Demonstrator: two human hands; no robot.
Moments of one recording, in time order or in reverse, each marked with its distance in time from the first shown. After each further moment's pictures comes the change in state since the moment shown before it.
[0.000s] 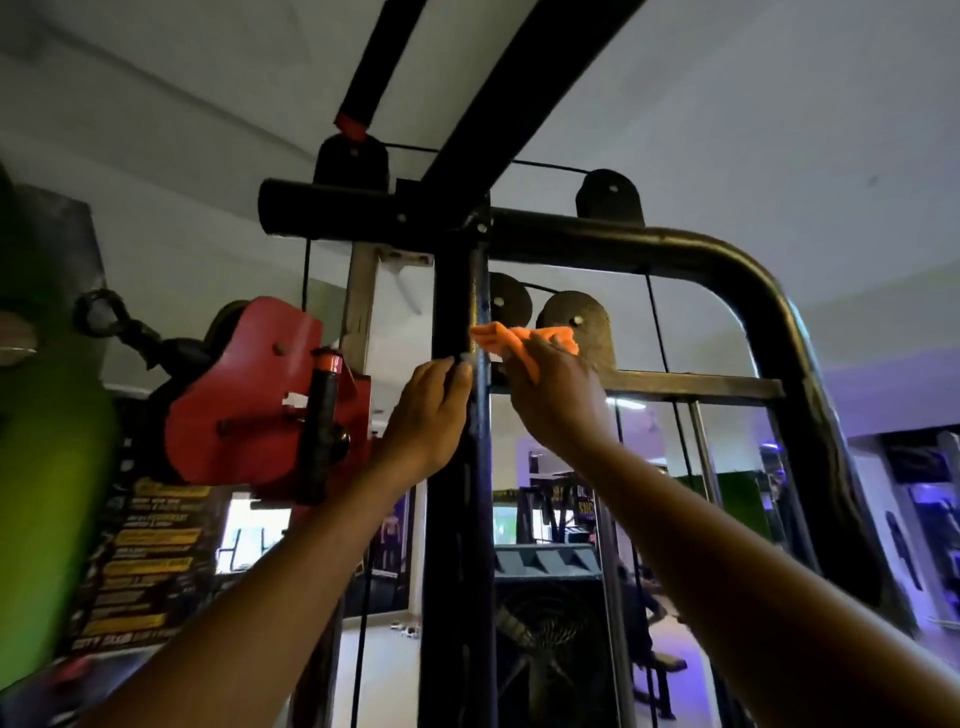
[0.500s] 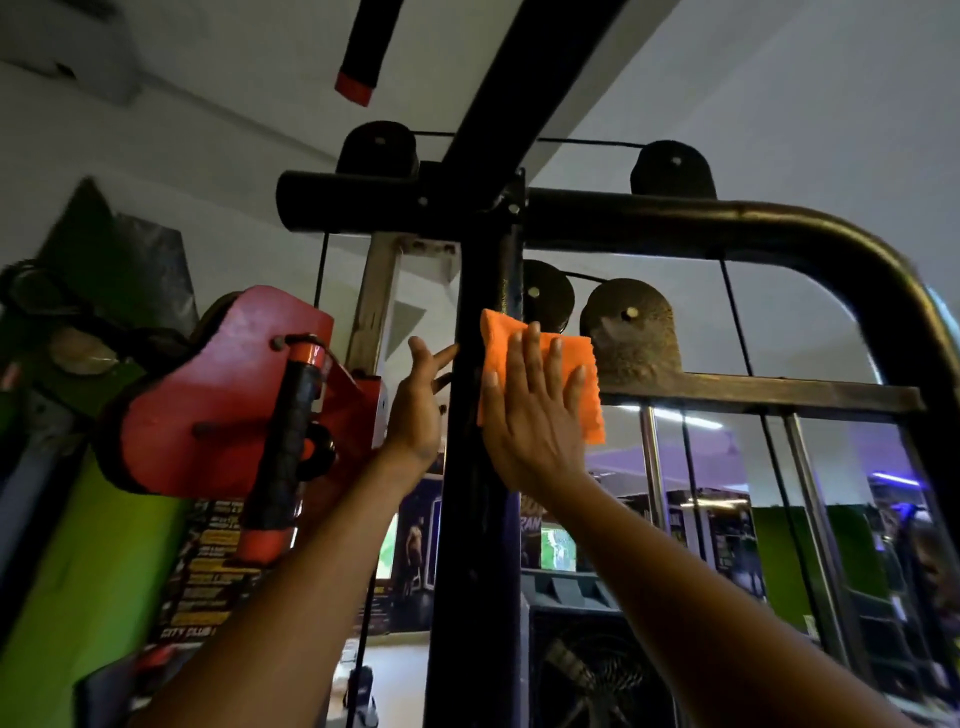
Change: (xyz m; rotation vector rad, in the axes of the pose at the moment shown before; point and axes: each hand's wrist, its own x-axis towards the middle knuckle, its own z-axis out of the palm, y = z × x) left_hand 0.041 -0.038 0.018 -0.574 0.129 -0.186; right_hand 0.002 0.034 0.118 0.034 -0.130 -0.043
